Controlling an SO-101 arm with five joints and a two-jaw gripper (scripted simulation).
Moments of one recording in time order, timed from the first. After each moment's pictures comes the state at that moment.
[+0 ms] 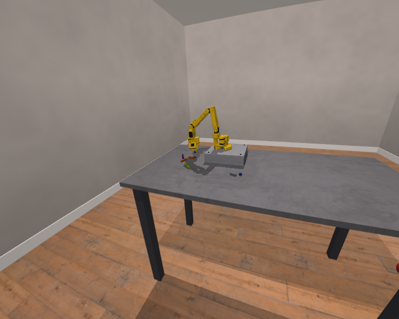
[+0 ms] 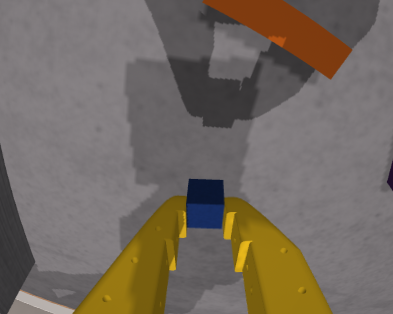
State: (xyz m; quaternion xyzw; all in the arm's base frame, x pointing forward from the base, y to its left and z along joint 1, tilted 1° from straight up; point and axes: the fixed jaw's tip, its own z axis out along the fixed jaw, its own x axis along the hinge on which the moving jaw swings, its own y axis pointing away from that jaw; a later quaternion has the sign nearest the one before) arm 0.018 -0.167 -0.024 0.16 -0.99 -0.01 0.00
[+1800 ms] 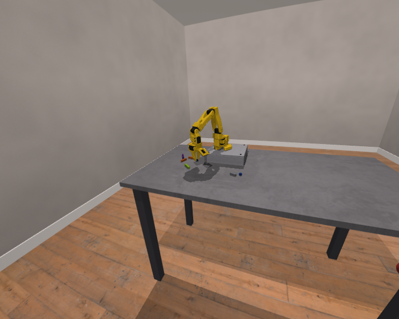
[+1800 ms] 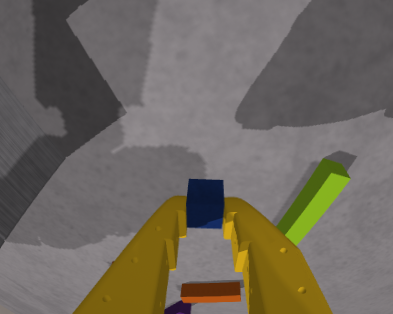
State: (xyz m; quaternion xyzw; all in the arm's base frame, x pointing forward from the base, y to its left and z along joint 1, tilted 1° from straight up) arm 0.158 -0.092 -0.018 0.54 -0.84 -0.01 0.00
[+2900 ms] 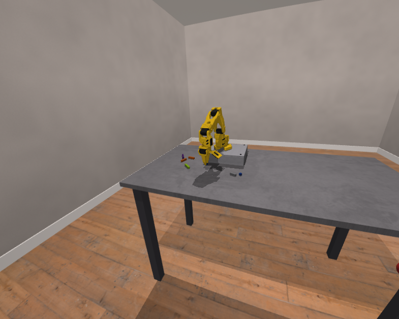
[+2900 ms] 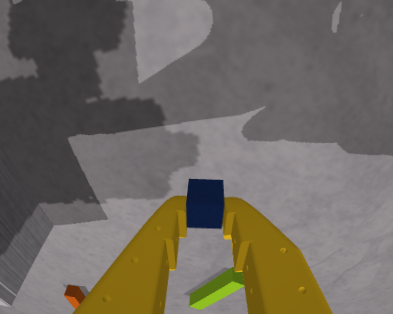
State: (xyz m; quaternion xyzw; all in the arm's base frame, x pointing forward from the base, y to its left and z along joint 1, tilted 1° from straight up) arm 0.192 -0.026 -0.019 0.66 -0.75 0.00 0.00
